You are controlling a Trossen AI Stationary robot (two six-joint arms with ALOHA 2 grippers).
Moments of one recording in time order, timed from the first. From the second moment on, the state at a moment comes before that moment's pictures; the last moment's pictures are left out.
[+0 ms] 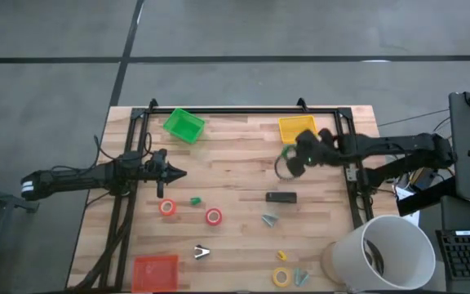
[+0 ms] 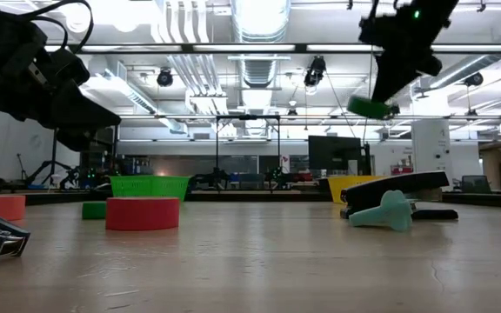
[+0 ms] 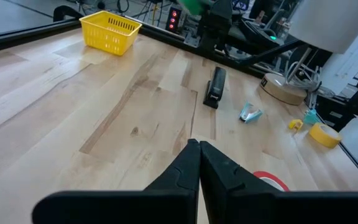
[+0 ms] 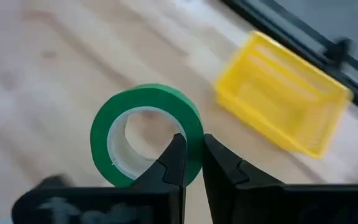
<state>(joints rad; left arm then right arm) 0.20 0.31 0.01 0.03 0.13 -0.29 -0.06 1.18 0.99 -0.93 0.50 0.69</state>
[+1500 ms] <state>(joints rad) 0.20 0.31 0.01 0.03 0.13 -0.29 -0.52 1.61 0.93 -0.72 0.78 0.44</state>
